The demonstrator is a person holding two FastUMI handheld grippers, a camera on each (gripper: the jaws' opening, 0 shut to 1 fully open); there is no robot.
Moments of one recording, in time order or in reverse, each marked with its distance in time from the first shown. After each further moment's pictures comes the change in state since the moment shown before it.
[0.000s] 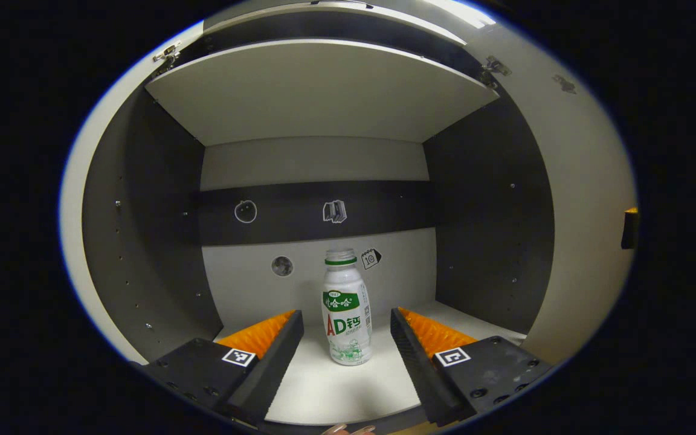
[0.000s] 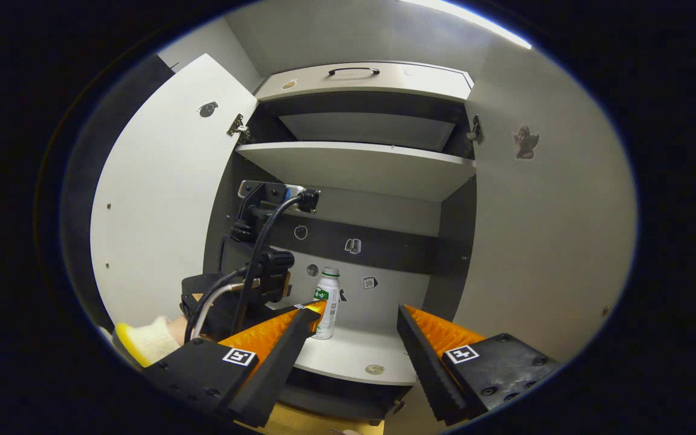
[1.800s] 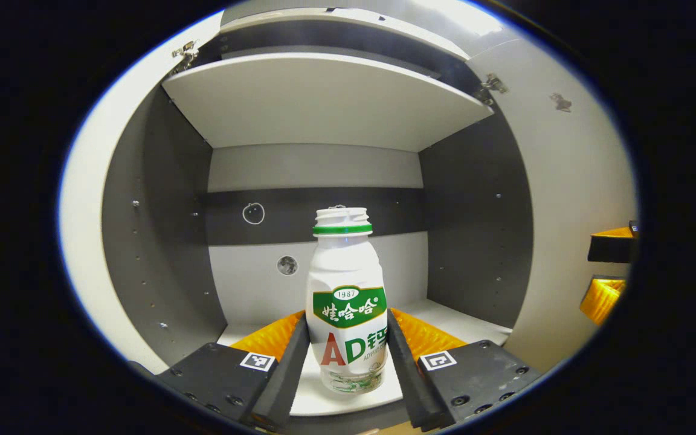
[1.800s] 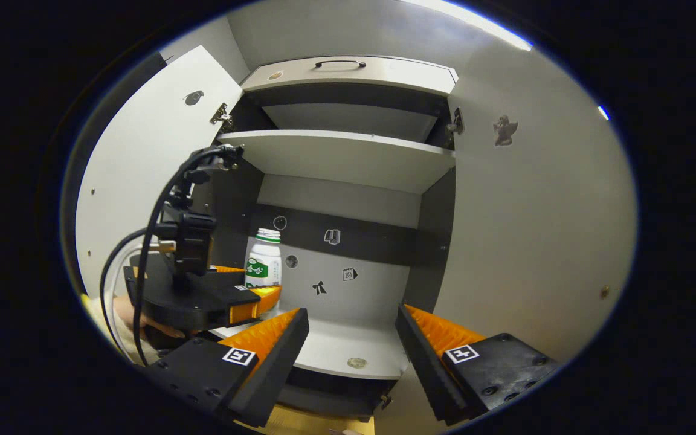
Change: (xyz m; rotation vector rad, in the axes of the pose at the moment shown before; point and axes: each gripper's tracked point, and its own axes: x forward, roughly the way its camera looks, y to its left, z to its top) left arm -0.074 0.011 0.012 -0.017 -0.015 -0.057; right arm -0.022 -0.024 -0.011 -0.039 0.019 -0.126
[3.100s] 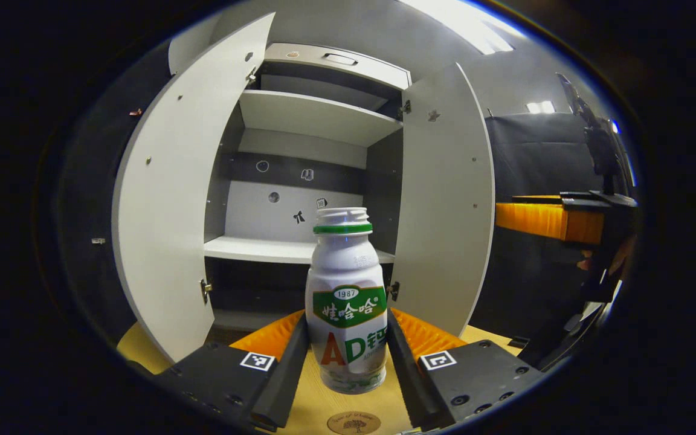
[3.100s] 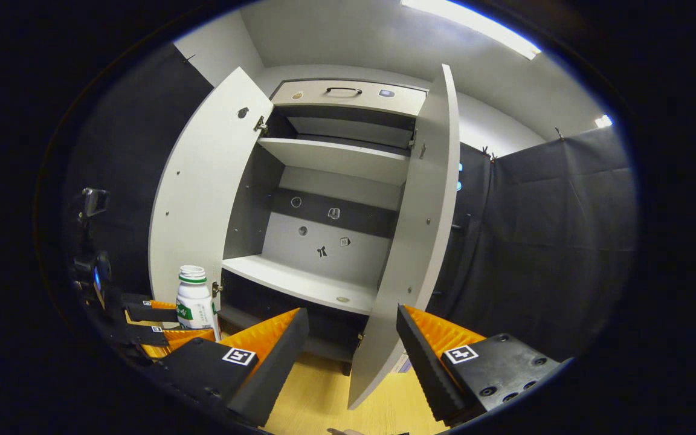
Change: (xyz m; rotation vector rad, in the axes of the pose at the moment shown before) left arm -0.285 -0.126 -0.159 -0.176 0.019 -0.058; right arm -0.210 -0.049 -0.034 -0.046 0.071 0.058
